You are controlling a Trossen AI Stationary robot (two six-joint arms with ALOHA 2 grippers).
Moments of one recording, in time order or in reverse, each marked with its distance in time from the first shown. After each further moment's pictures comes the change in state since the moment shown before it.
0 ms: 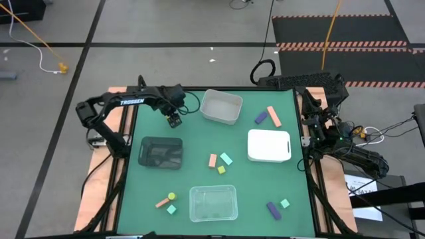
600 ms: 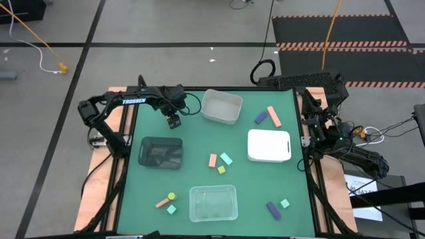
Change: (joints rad) left arm 0.006 0.049 0.001 0.011 0.028 0.091; right arm 0.000 0.000 0.000 0.000 0.000 0.000
